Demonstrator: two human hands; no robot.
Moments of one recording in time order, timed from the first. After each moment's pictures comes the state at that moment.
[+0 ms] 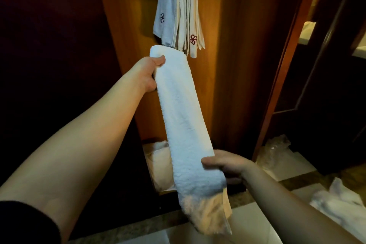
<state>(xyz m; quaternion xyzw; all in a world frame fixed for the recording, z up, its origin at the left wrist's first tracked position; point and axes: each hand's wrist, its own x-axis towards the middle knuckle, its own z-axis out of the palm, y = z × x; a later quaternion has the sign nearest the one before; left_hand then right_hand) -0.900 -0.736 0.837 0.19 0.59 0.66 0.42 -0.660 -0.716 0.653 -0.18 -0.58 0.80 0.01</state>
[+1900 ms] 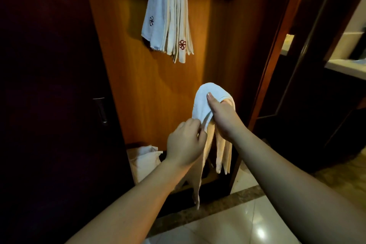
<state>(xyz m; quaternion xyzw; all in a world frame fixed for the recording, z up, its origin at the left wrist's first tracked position) -0.786 -0.747 0.686 0.60 0.71 0.36 -0.06 -0.696 -0.668 0.749 -0.43 -0.63 0.54 0.34</state>
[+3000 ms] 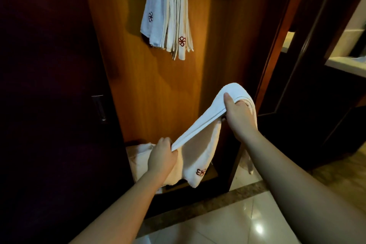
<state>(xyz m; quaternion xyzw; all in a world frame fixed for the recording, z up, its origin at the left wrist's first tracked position) -0.842 -0.750 0.604 0.47 0.83 0.27 0.06 -0.670 -0.647 0.732 -0.51 -0.66 0.37 0.40</state>
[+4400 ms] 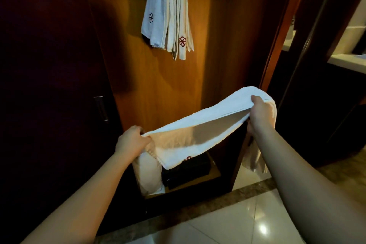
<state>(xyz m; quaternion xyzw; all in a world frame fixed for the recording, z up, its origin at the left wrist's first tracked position) -0.929 -0.772 0.643 0.43 0.87 0.25 0.04 -0.644 -0.602 0.722 -0.51 -0.35 0.56 0.55</state>
